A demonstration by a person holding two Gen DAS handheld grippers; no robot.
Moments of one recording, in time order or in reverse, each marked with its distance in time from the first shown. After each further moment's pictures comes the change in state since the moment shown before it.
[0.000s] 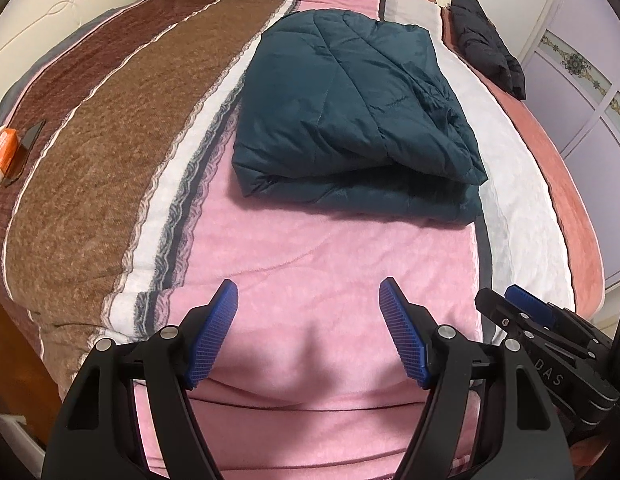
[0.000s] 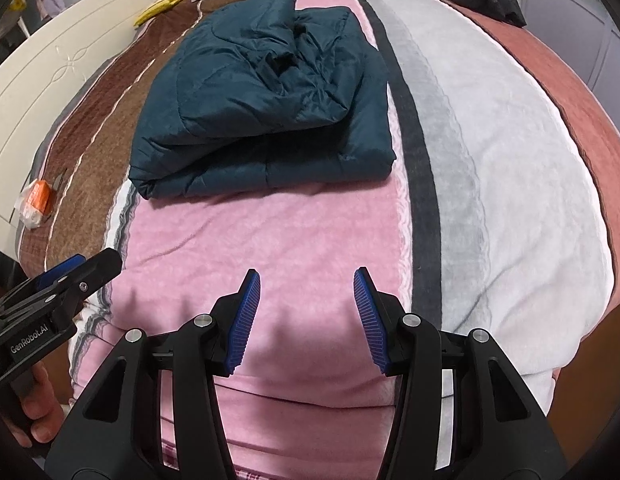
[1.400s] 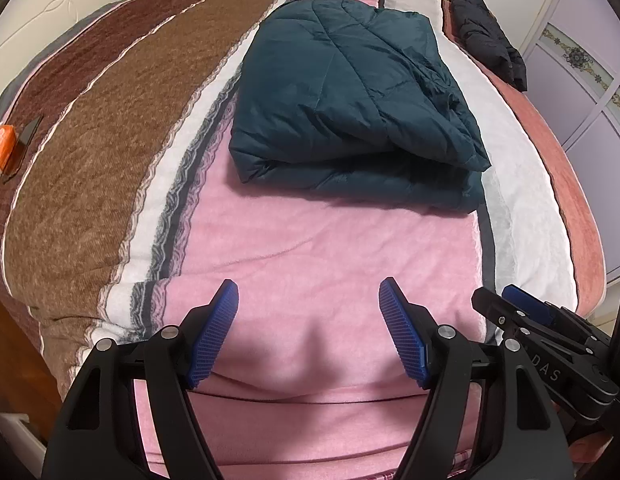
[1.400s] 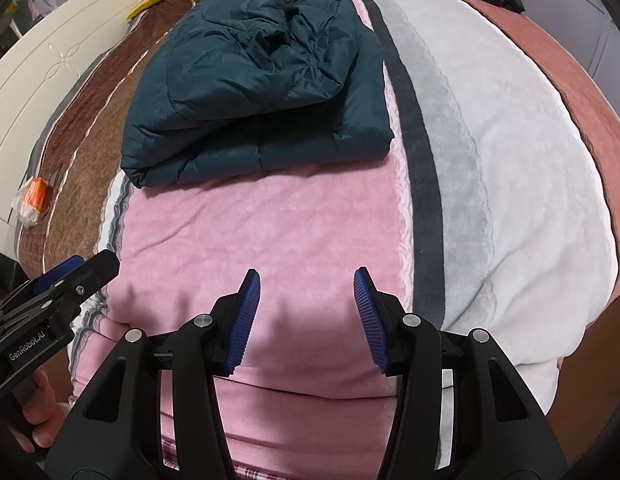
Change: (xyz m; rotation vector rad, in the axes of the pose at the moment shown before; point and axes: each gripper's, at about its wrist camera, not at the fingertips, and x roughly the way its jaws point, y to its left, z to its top) left arm 0.005 -0.003 -0.007 0.004 0.026 0.005; right arm 0.007 -0.004 -0.006 0.018 0.050 0.000
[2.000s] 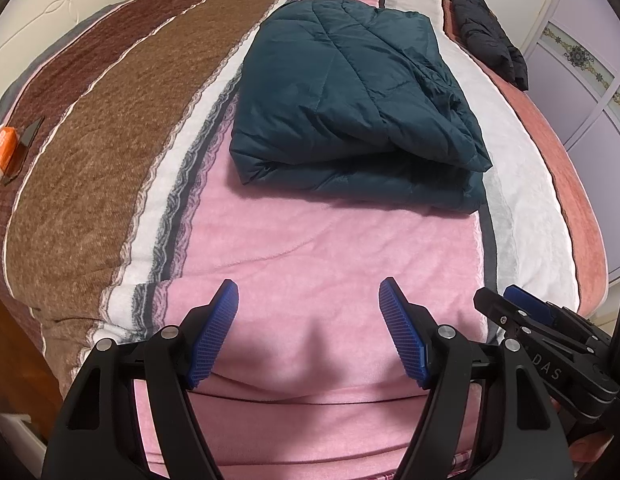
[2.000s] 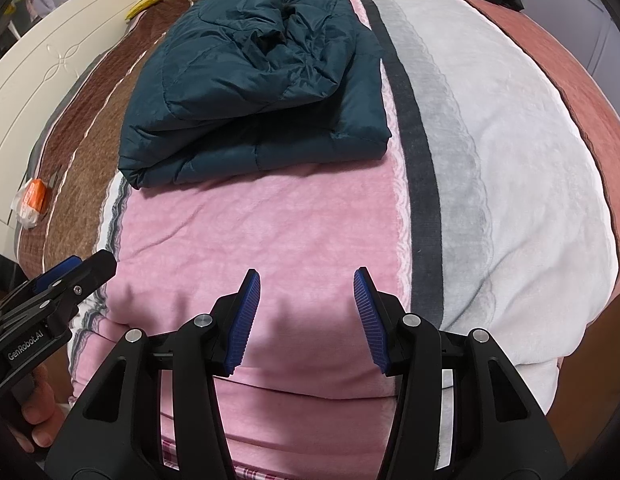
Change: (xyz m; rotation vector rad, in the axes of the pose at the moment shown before) left arm 0.000 0.001 0.002 0.003 0.004 0.006; right arm 0.001 -0.001 0.000 0.000 0.001 0.001
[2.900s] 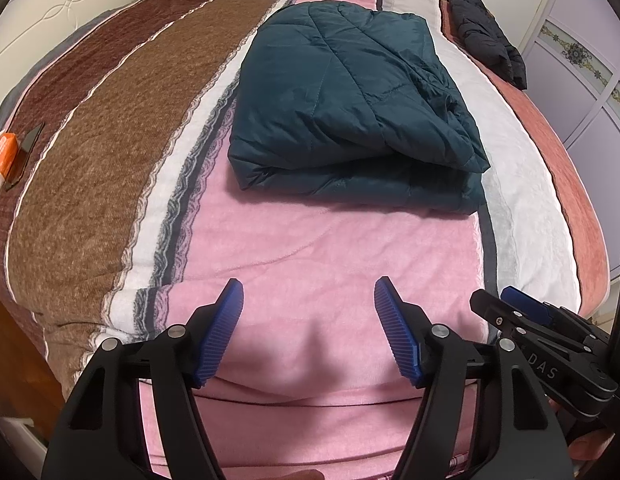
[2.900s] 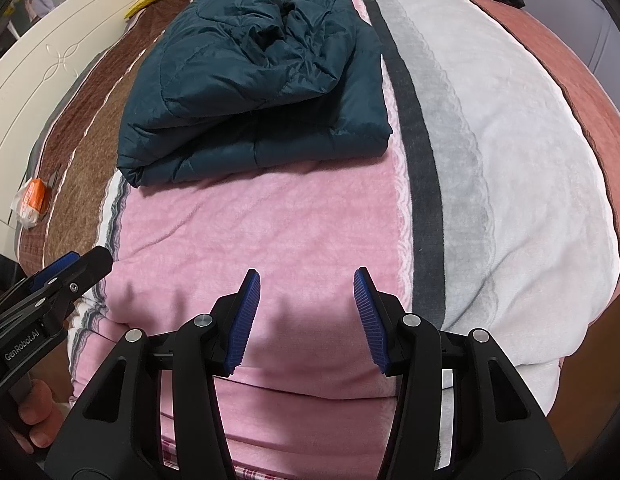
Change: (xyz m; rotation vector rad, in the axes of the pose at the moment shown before) left arm -0.002 -0.004 0.001 0.012 -0.011 0.006; right arm 0.002 -0.002 0.000 0.003 0.007 0.002
